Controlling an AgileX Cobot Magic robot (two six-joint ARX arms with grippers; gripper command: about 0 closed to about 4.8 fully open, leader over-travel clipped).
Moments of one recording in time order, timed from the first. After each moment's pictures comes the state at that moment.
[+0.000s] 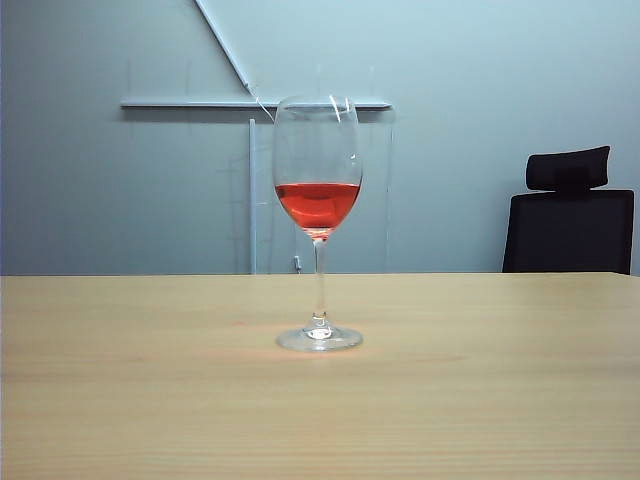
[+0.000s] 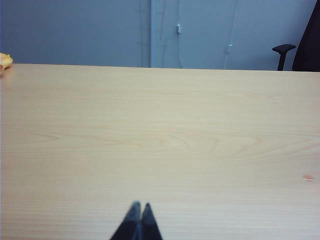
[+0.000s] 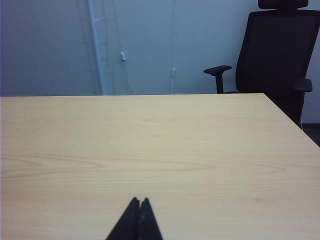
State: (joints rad) left arm -0.01 0.00 0.00 -0.04 0.02 -0.02; right arm -0.02 0.00 0.01 0.05 -0.02 0.02
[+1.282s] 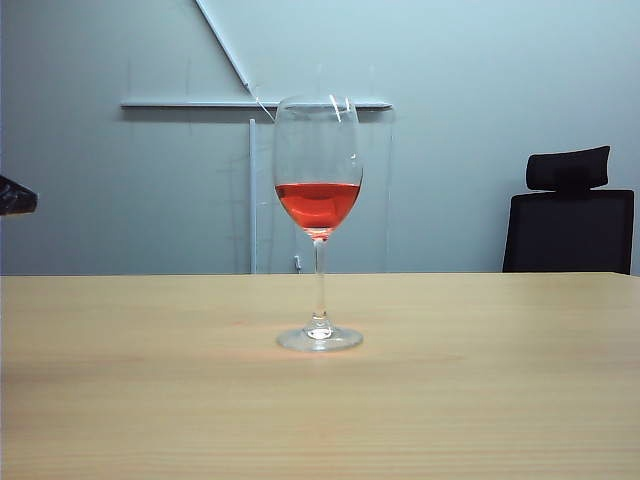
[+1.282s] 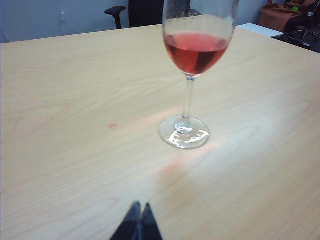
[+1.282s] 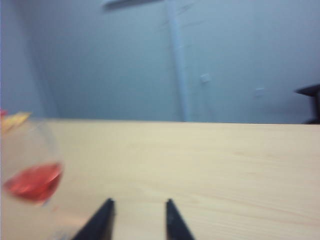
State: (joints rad) left arm -0.60 0.10 0.00 -0.04 0.02 -0.02; right arm 0.03 0.22 0.11 0.25 -0.31 0.13
